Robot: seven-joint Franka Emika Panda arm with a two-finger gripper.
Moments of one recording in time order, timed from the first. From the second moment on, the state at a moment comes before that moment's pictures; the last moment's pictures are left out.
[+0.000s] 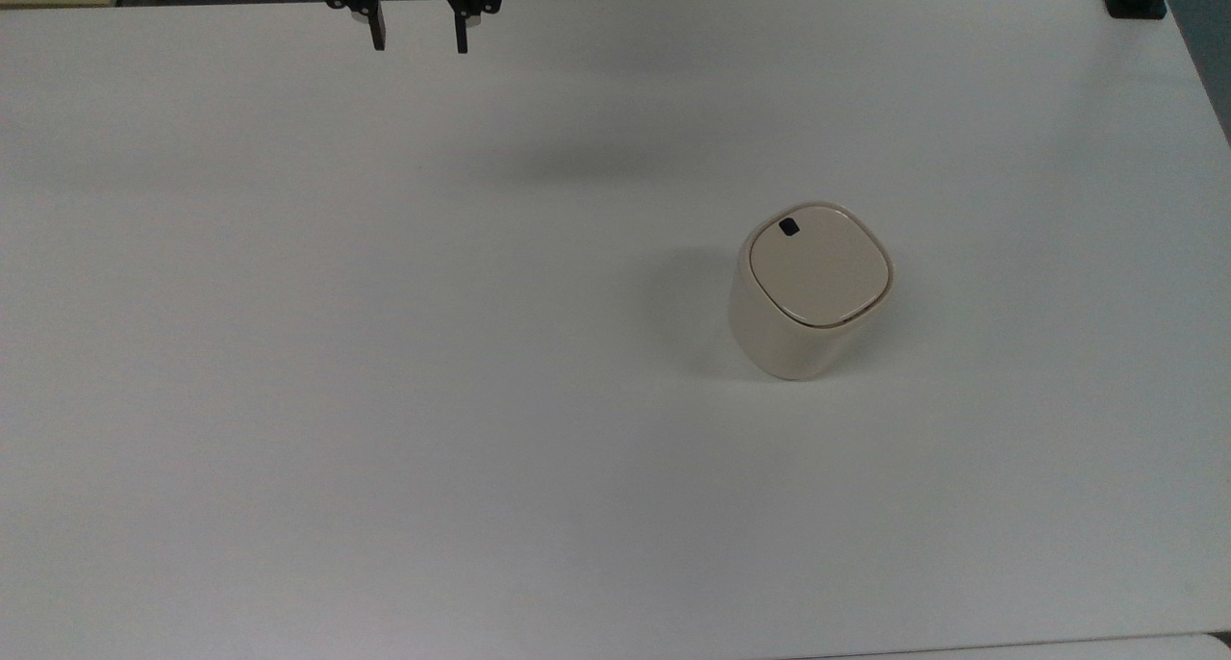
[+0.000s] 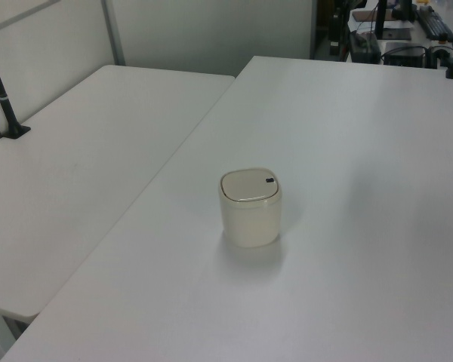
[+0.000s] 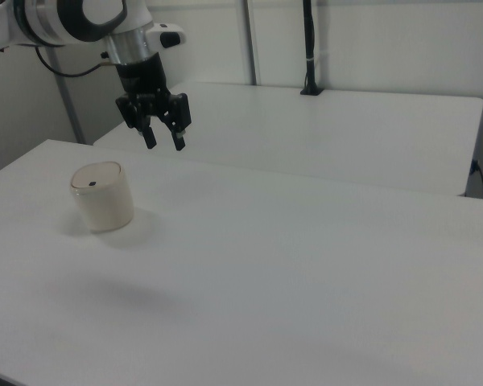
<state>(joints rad) 0.00 0.08 -0.02 -1.50 -0.09 1.63 -0.09</state>
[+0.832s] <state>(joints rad) -0.01 0.08 -0.02 -1.50 -0.08 1.59 -0.09</state>
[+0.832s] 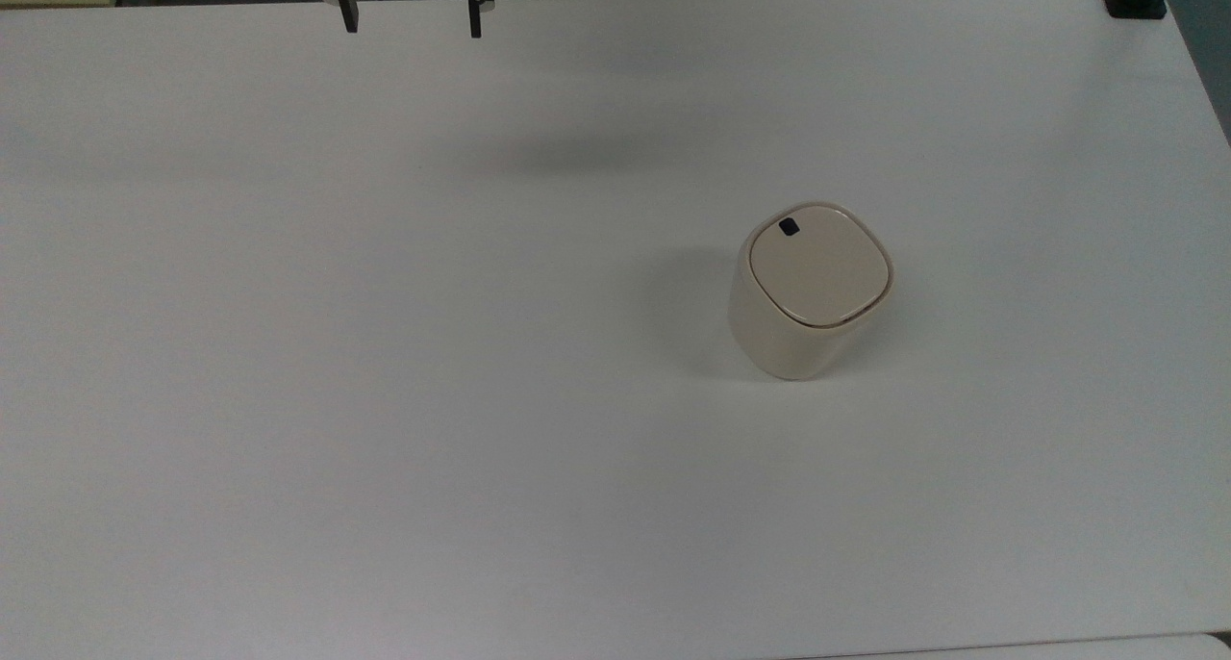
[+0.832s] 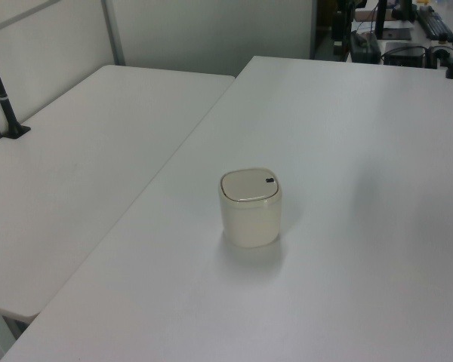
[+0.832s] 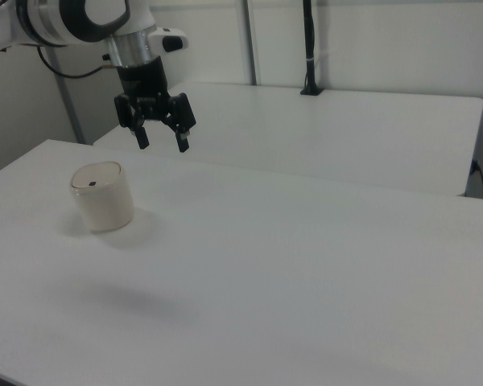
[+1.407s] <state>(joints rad) -0.01 0.07 -0.02 -1.50 -0.08 1.57 -0.02</state>
